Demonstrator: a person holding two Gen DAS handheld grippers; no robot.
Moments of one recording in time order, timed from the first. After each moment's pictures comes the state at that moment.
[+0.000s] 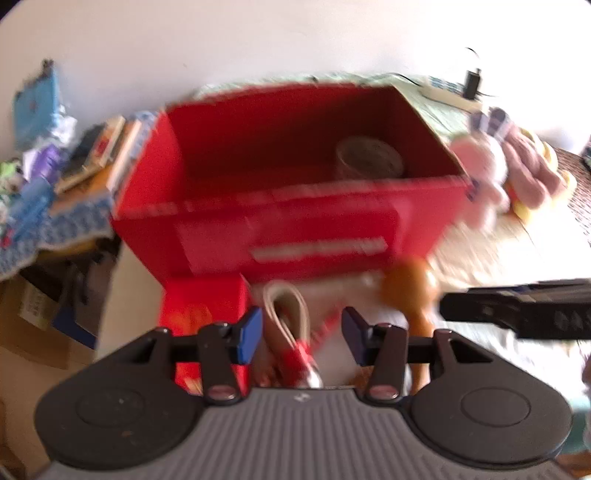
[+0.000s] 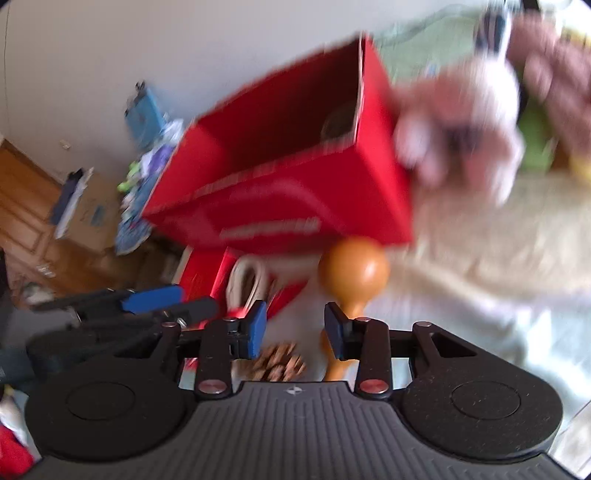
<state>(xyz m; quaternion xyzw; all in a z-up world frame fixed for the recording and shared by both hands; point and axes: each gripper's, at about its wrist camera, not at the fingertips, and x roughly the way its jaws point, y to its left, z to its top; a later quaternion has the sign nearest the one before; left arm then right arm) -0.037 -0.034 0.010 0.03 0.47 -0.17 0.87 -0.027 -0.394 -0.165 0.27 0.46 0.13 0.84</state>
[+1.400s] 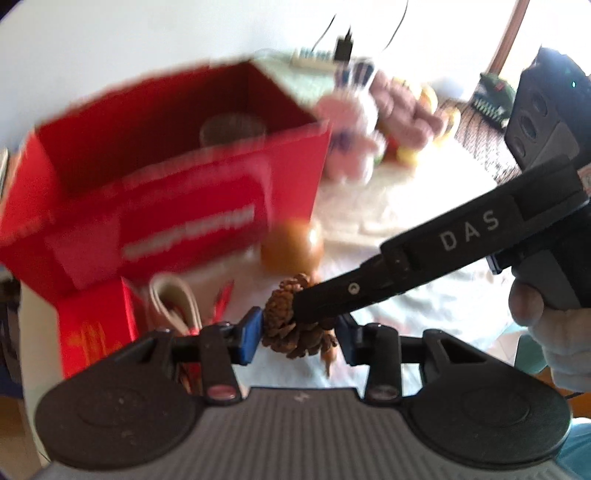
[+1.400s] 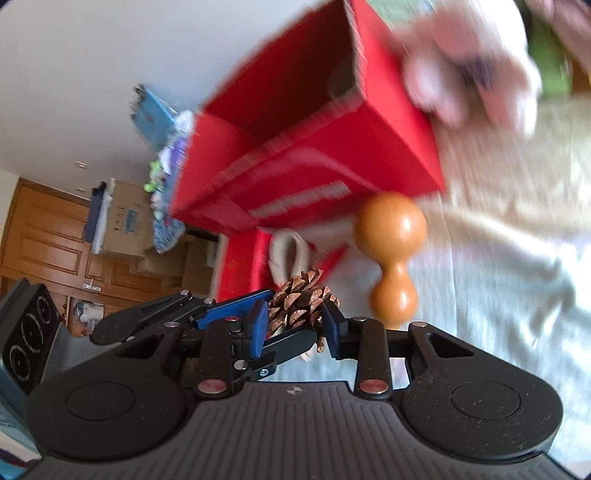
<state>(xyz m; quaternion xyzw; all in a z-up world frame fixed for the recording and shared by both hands) -0.050 -0.058 0.009 0.04 0.45 -0.36 0.82 -0.021 -0.407 -0.150 0.36 0.48 0.15 0.78</state>
